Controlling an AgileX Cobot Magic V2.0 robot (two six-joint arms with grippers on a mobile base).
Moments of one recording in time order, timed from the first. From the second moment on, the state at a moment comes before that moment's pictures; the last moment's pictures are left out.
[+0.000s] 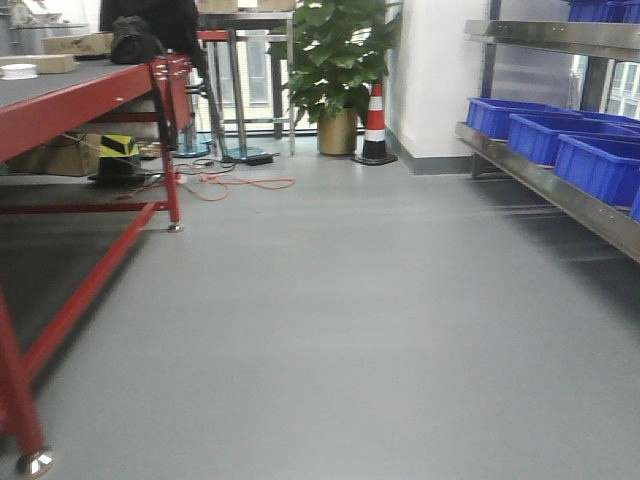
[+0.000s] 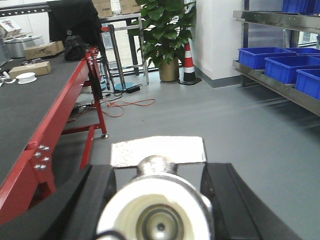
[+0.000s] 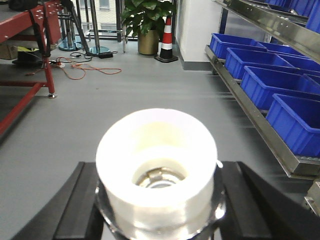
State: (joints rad) left arm -0.01 0.53 -0.78 -0.04 0.40 0.18; right arm 0.02 0.57 -0.76 0.10 0.44 -0.08
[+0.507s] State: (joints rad) left arm -0.01 0.53 -0.78 -0.04 0.40 0.18; right arm 0.02 0.57 -0.76 0.10 0.44 -0.08
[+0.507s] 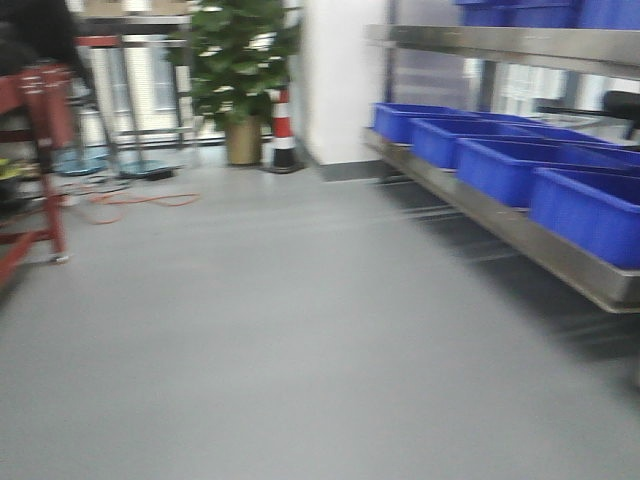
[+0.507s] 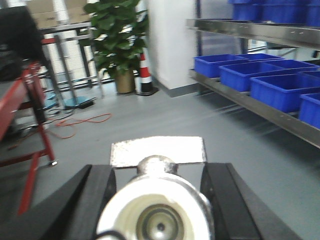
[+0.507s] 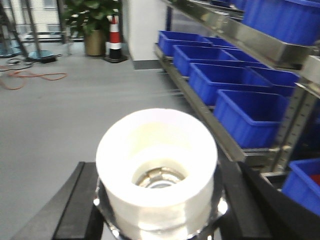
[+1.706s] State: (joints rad) left arm -0.01 0.53 -0.78 -0.04 0.40 0.18; right arm 0.02 0.57 -0.76 0.10 0.44 -0.08
